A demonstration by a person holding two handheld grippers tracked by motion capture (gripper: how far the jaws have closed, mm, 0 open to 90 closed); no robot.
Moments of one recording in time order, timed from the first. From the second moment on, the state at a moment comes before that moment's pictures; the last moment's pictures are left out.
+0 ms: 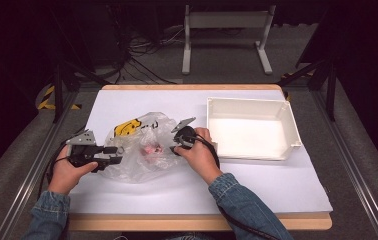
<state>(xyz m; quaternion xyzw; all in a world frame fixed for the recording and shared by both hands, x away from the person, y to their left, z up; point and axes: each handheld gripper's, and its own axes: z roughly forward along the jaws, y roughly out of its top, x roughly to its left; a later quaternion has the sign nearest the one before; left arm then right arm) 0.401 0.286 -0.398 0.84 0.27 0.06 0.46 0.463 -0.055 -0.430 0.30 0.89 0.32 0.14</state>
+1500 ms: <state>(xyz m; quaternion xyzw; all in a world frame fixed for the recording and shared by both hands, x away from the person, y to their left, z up) 0.391 0.263 -0.388 0.91 0.14 0.00 0.38 0.459 -0.059 -0.423 0.30 0.88 0.34 0.15</state>
